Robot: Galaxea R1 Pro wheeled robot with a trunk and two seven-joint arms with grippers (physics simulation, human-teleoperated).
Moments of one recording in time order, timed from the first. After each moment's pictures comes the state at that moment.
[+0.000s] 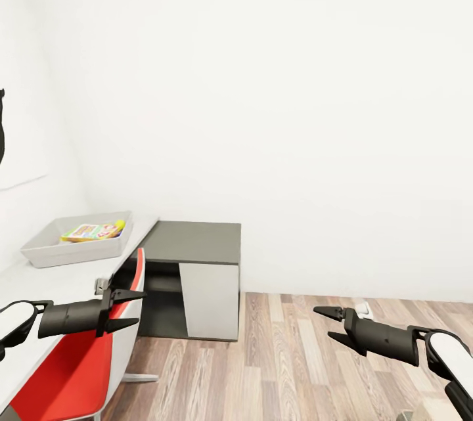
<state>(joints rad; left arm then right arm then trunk) -0.46 0.77 -0.49 -1.23 1.83 1.00 -0.26 -0.21 -0.41 0.00 -1.42 -1.54 1.03 -0.09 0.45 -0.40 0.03</state>
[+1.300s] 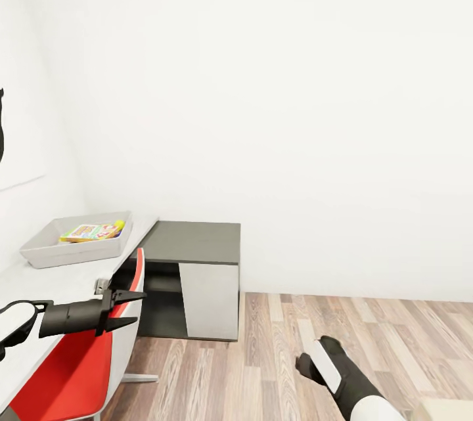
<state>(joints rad) -0.46 0.77 -0.49 -1.23 1.78 0.97 -0.26 -0.52 0.05 0.02 -0.59 -0.52 0.64 -0.50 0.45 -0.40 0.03</state>
